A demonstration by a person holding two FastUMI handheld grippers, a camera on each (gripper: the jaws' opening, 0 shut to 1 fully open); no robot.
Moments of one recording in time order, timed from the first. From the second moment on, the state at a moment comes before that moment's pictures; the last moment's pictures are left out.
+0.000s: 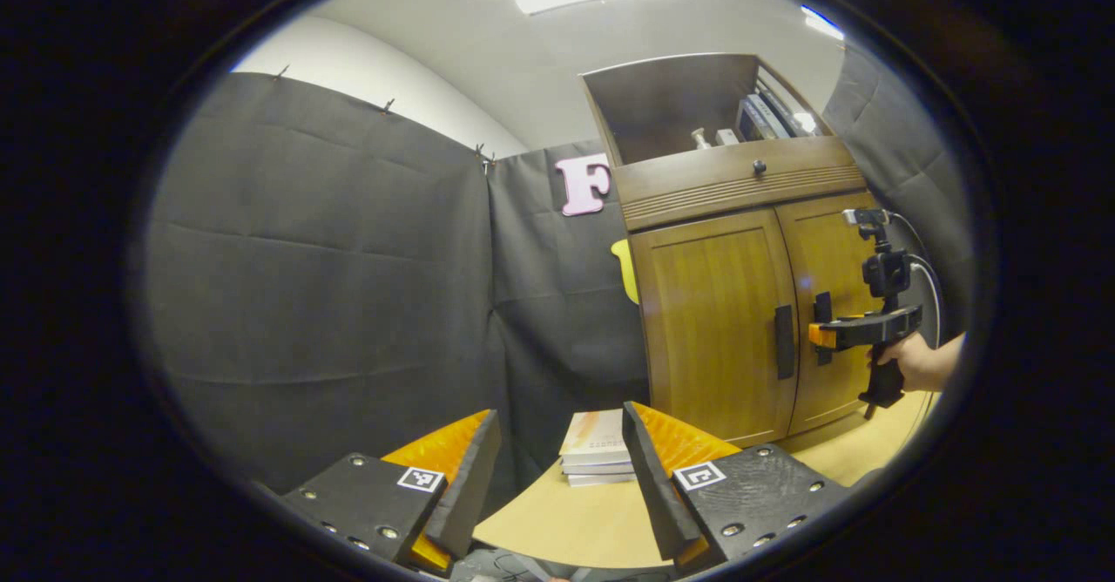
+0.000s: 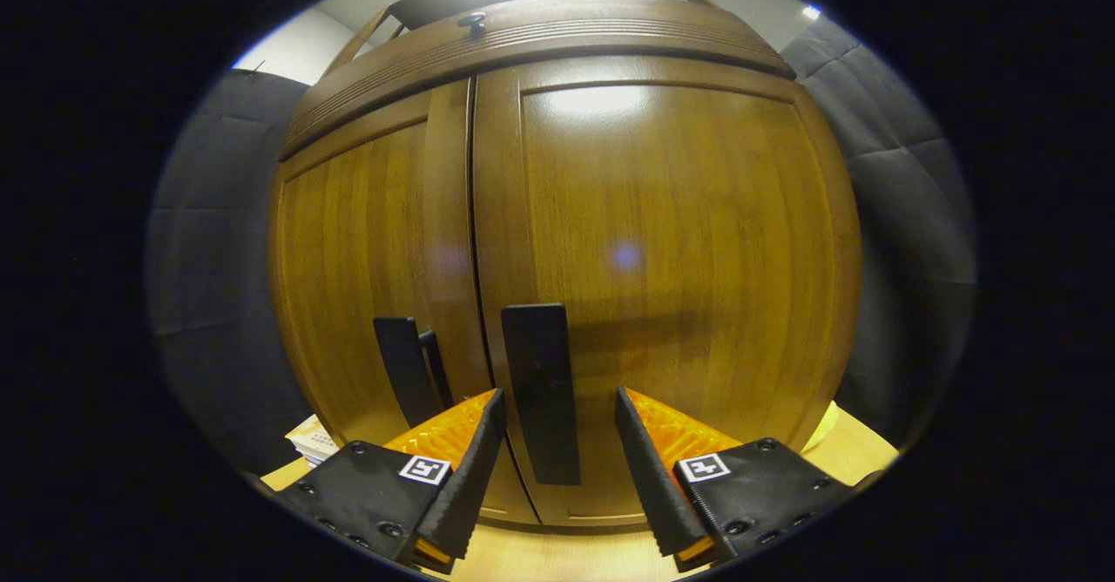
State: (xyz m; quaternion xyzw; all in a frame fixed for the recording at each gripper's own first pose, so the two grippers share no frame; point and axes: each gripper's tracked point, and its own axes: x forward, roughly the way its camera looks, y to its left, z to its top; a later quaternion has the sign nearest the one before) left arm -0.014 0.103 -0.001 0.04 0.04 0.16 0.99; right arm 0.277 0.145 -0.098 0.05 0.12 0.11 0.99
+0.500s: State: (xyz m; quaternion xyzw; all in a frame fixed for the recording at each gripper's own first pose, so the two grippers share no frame) left arm -0.022 0.102 0.002 0.03 0.03 0.16 0.99; right arm 0.274 0.150 -0.099 0.03 0.13 0.12 0.98
